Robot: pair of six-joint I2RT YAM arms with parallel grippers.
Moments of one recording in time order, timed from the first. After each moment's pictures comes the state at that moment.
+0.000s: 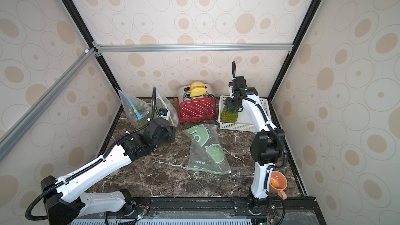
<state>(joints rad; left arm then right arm) -0.81 1.22 1.14 -0.62 -0.47 -0.47 0.27 1.96 1.98 -1.00 0.03 -0.06</state>
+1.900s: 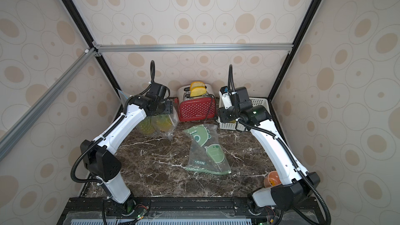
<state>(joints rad) -0.41 1.77 1.79 -0.93 -0.24 -0.38 0.51 1.39 1.61 -0.93 0.02 -0.04</state>
